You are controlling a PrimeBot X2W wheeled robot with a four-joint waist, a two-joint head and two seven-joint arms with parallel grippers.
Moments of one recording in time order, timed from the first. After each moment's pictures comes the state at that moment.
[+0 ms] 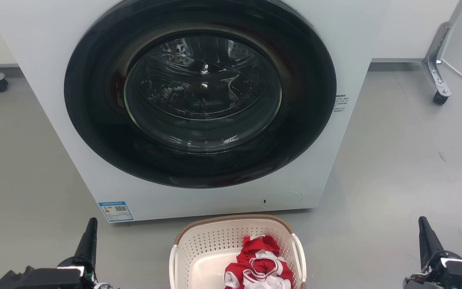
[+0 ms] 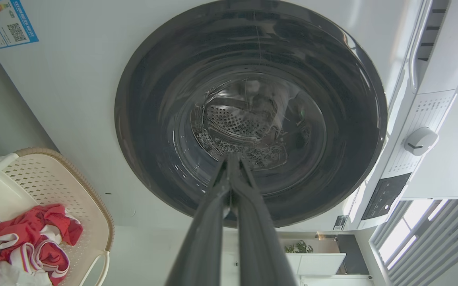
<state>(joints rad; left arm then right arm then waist) -0.08 0.04 0.09 0.29 -1.58 -0.12 0.11 -0.09 -0.05 -0.13 0.30 1.59 0.12 0.11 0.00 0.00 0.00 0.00</state>
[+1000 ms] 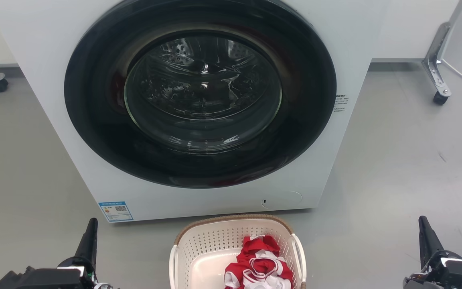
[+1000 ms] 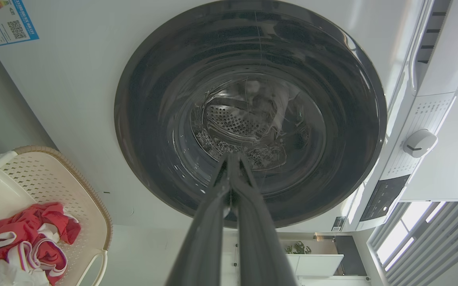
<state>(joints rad) -0.08 0.04 0.09 0.29 -1.60 -0.12 0.11 -0.09 -0.04 -0.13 0.30 1.60 0.12 0.11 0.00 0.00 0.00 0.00</state>
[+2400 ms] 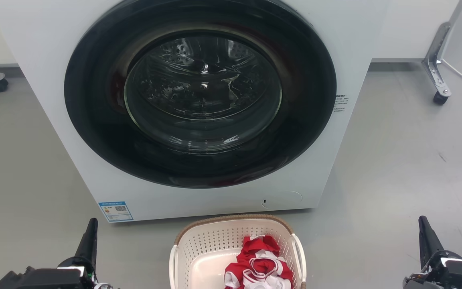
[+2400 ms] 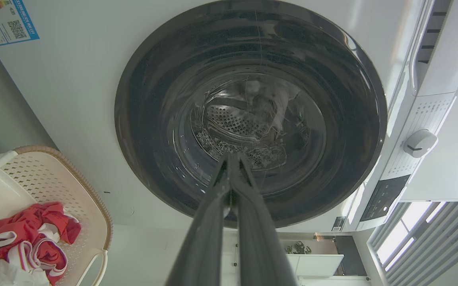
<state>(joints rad) -0.08 0.04 0.09 0.30 -1.60 -0.12 0.11 -0.09 -0.04 -0.13 0.30 1.60 0.12 0.11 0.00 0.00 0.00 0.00</state>
